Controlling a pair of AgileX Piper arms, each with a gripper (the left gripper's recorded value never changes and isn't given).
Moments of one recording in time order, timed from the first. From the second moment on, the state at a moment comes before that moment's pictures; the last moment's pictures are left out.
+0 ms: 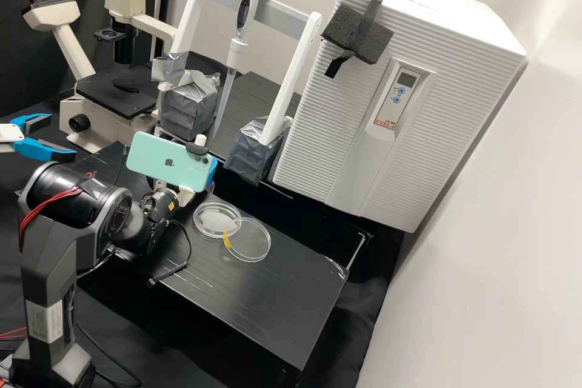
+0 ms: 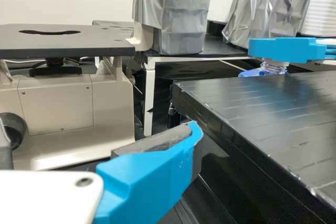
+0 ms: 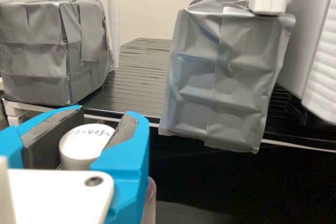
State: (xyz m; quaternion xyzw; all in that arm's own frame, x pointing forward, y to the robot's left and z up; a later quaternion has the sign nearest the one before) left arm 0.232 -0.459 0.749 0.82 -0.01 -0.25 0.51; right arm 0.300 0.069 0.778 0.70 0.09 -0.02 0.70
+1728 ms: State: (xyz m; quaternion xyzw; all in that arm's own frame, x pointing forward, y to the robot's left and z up) left arm 0.240 -0.459 0.751 0.82 -0.02 -0.25 0.51; right arm 0.238 0.069 0.797 0.72 0.09 -0.01 0.69
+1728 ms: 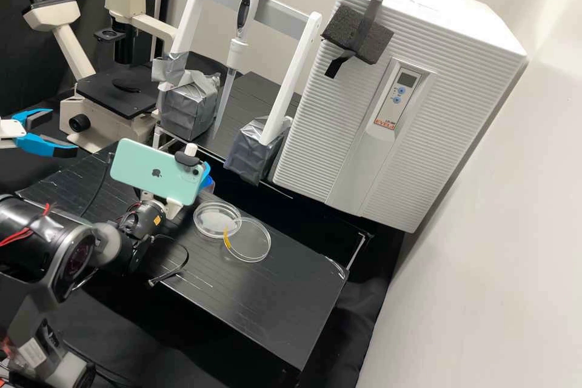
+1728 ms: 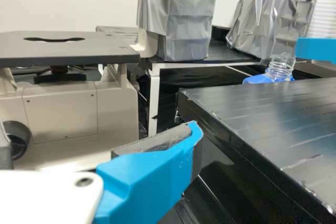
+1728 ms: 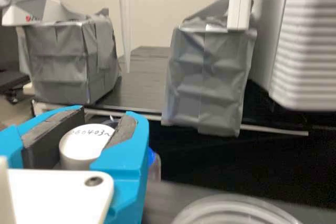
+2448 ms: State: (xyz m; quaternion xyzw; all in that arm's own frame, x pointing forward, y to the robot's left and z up) left arm 0.240 -0.462 0.748 0.82 -0.02 -0.26 0.51; right arm 0.227 0.068 0.777 0.71 0.13 -0.03 0.69
